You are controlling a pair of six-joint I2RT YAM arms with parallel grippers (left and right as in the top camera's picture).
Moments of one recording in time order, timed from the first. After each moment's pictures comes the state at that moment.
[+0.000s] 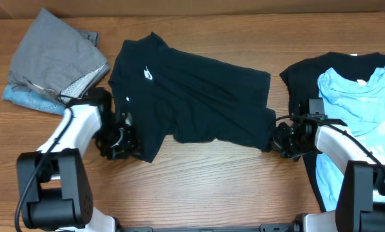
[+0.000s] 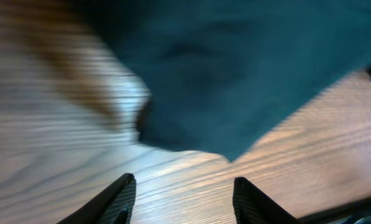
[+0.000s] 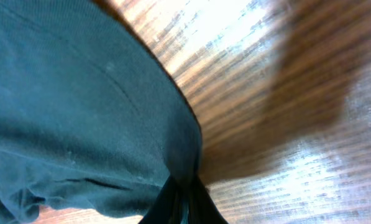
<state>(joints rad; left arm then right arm) 0.05 1.73 1.02 -1.05 0.32 -0.07 -0.07 1.61 0.76 -0.63 -0.36 0.62</state>
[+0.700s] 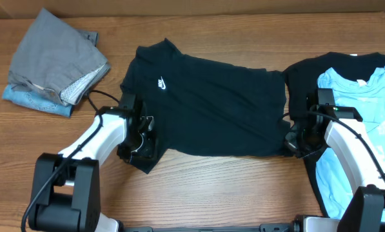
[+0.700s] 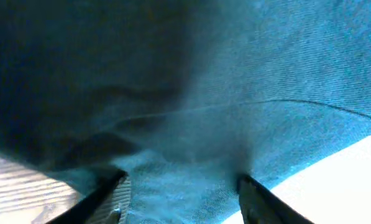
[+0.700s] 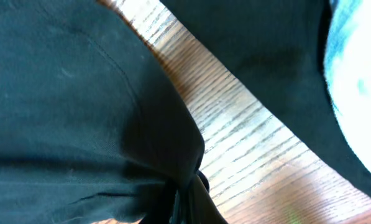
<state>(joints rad) -0.17 1.69 0.90 -0.85 0.18 -0.08 -0.07 1.49 0.93 -1.01 -0.06 0.64</state>
